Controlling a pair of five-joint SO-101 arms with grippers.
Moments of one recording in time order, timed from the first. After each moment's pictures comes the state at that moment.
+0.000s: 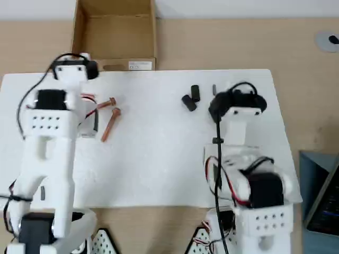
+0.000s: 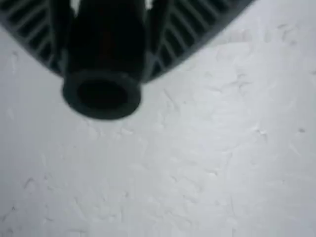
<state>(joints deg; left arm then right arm) -0.6 -17.8 16.5 90.0 -9.2 -10.6 -67.1 44.2 89.0 -18.7</state>
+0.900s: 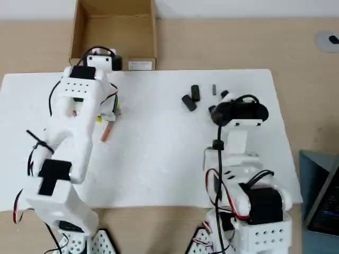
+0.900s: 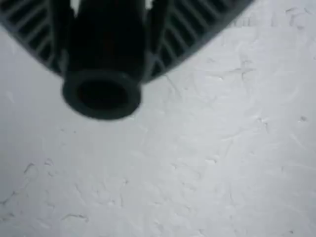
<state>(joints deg) 2.7 11.3 0.9 81.4 -10.6 -10.6 -74.6 49.5 87.3 -18.5</state>
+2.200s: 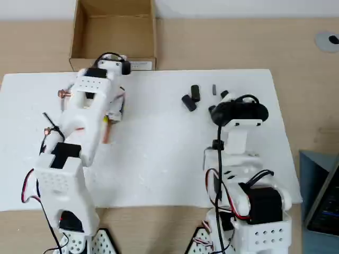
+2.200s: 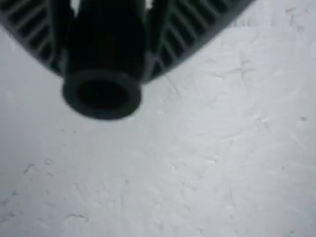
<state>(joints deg) 3.3 23.6 -5.8 77.6 -11.3 -10.6 -74.6 49.5 87.3 -18.5</state>
